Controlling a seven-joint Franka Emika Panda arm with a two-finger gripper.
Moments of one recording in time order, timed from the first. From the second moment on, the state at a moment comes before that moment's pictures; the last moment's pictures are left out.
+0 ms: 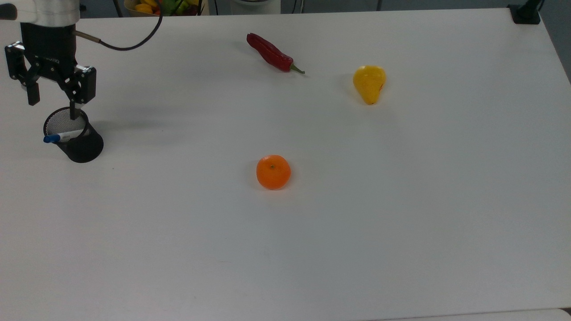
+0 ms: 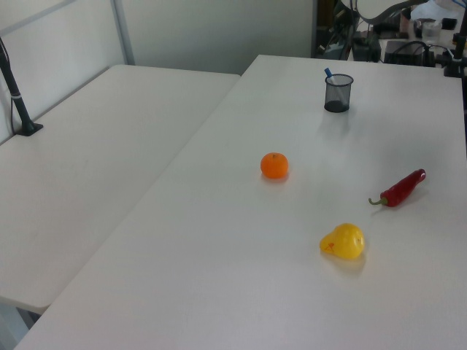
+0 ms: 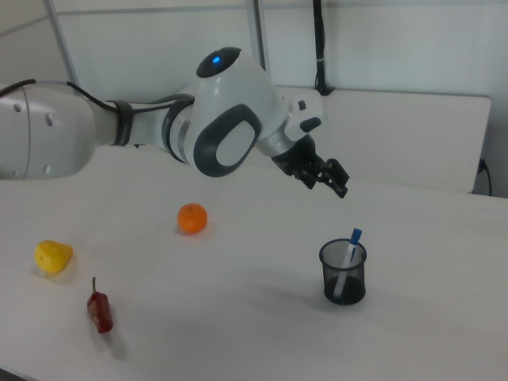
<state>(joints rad) -0.06 0.30 -0.30 -1.69 0.02 2.53 -0.15</state>
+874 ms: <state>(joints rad) -0.13 0.40 -0.31 -1.76 0.02 2.75 -0.15</state>
